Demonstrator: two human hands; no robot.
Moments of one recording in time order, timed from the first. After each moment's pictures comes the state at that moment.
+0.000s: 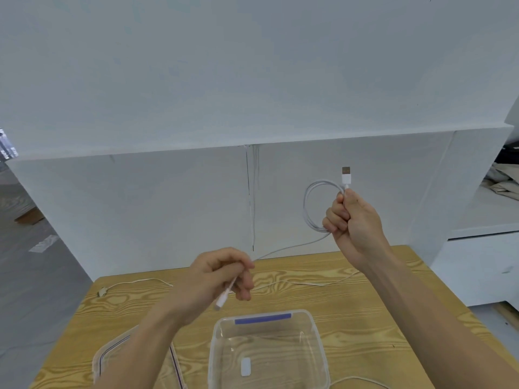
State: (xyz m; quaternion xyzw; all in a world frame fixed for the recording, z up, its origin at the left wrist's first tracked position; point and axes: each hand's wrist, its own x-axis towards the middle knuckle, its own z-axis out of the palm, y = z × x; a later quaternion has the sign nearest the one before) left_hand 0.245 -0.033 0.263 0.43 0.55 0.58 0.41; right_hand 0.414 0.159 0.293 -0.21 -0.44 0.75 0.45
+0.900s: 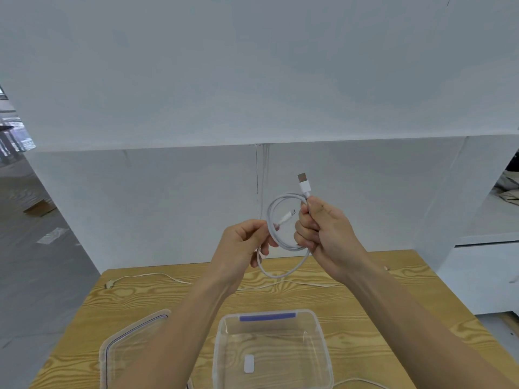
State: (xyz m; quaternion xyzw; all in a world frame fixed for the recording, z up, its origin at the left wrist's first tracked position) left_hand 0.262 0.011 0.273 0.38 0.59 0.64 0.31; right_hand 0.385 0.112 0.300 -0.16 -0.53 0.76 0.34
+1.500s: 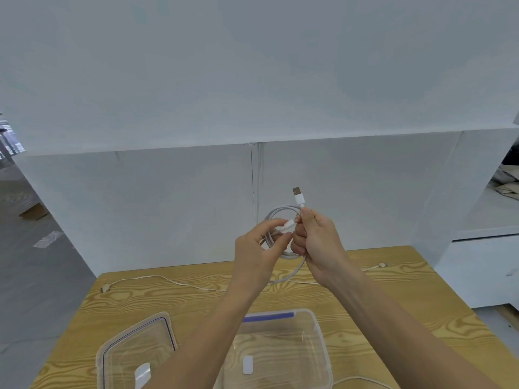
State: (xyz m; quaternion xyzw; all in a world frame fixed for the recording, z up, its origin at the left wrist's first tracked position) left_hand 0.289 0.036 0.257 0.43 0.63 0.63 0.14; right_hand 0.371 0.115 0.280 -0.30 -0.52 0.71 0.37
